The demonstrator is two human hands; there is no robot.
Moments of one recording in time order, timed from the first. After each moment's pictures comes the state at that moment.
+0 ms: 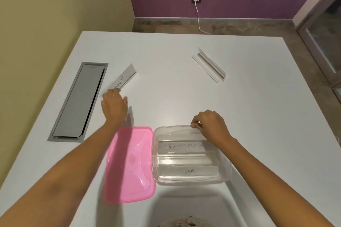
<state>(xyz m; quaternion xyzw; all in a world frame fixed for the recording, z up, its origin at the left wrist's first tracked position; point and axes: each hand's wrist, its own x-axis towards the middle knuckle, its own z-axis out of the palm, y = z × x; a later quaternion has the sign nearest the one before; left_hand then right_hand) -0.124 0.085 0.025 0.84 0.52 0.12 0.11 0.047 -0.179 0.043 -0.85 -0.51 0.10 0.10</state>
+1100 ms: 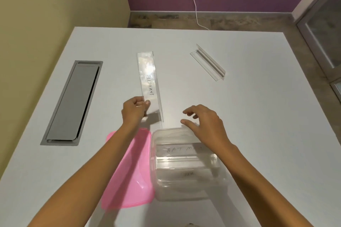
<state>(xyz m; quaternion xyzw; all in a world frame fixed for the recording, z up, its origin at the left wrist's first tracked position) -0.090 0.031 0.038 0.58 0.56 0.18 0.57 0.024 -0.167 0.080 -0.86 -0.40 0.17 0.28</state>
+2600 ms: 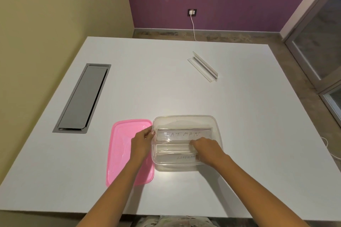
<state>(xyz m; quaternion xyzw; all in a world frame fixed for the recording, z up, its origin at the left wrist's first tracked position) -0.182 -0.085 0.027 0.69 0.50 0.08 0.52 -0.029 -0.247 0.027 -0.82 -0.51 0.24 -0.09</state>
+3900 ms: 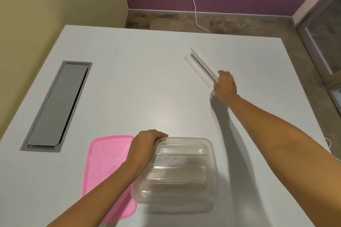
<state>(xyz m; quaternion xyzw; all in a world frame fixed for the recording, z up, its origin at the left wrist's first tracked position) -0.084 -0.056 0.027 0.89 0.31 0.02 0.34 0.245 -0.117 0.013 -0.95 -0.28 0.08 0.15</state>
